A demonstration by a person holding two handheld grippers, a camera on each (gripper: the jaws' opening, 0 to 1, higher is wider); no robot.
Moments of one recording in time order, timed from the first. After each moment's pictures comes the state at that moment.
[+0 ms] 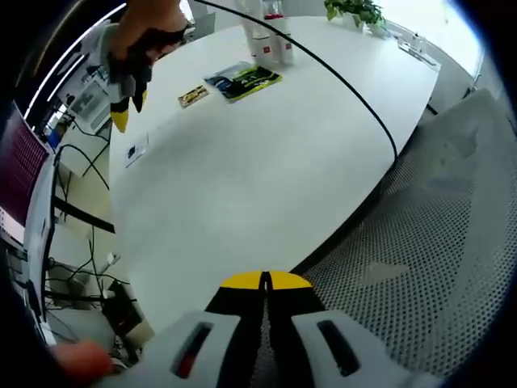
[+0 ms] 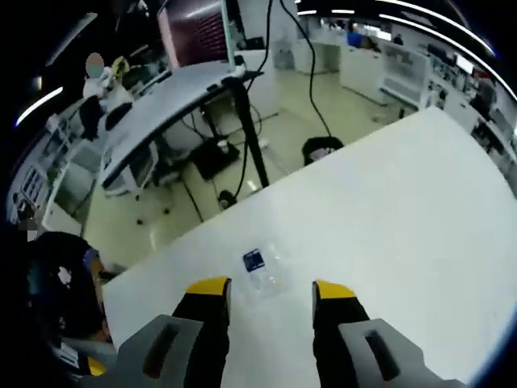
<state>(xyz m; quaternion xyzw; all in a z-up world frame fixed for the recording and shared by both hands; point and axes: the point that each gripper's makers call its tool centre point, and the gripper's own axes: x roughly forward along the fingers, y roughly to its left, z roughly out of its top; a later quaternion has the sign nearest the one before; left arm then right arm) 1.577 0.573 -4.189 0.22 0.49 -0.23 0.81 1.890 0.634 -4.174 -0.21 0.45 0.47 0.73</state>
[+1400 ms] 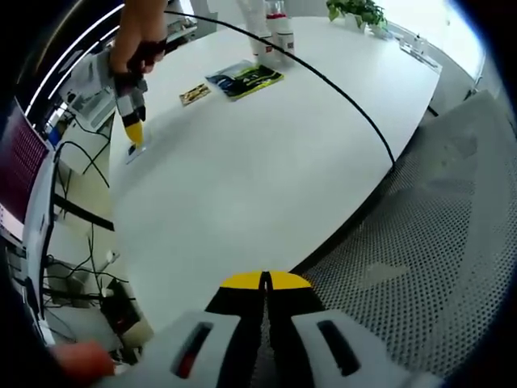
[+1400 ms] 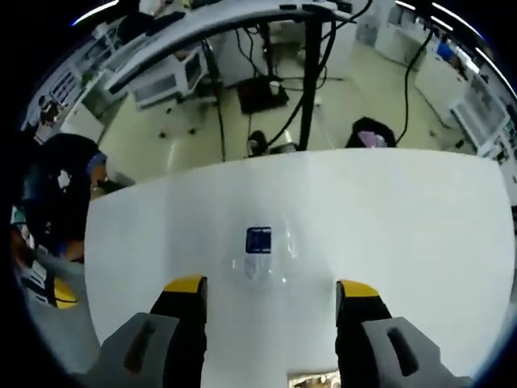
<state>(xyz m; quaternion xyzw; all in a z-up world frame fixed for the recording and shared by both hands) 1.577 0.575 -4.191 0.22 0.50 -0.22 0.81 1.878 0.642 -4.213 -0.37 0.45 0.55 0.59</state>
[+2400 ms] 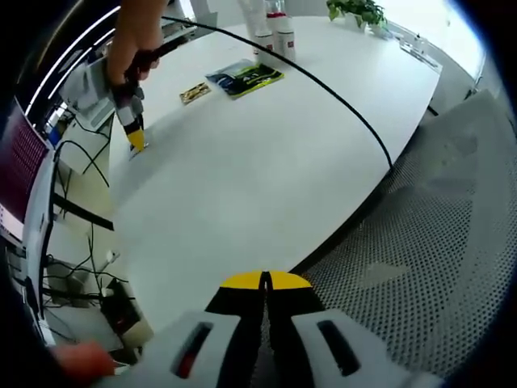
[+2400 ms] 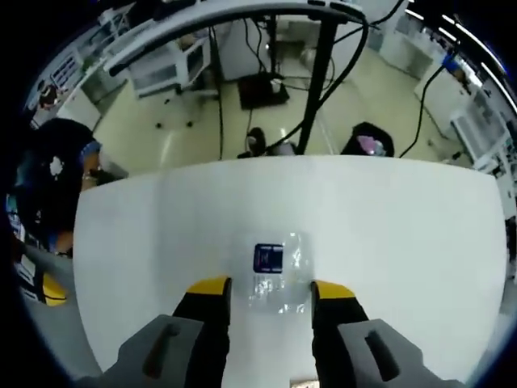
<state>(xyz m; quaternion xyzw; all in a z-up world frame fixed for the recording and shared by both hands) 1.577 0.576 -4.193 0.22 0.50 -0.22 0.81 1.877 0.642 -4.220 -0.40 0.44 0.54 0.60</state>
